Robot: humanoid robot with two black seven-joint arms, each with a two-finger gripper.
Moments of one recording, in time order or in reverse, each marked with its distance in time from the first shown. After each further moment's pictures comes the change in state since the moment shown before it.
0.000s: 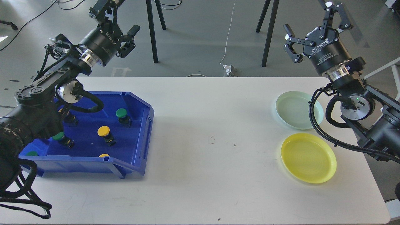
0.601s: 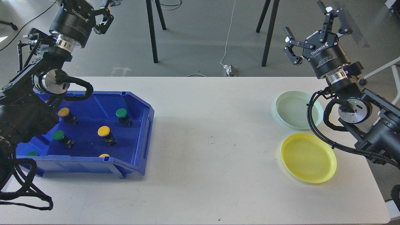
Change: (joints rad) left arm 0.102 0.042 -0.392 -0.180 -0.155 0.000 0.000; right arm -0.031 0.005 0.026 0.002 0.003 0.000 0.000
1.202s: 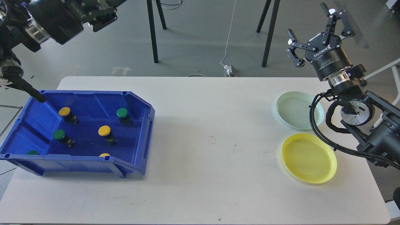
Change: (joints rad) left arm -0.219 0.505 0.477 -0.584 0.606 -0.001 0.000; right arm -0.023 -0.011 0.003 0.000 0.001 0.000 0.000
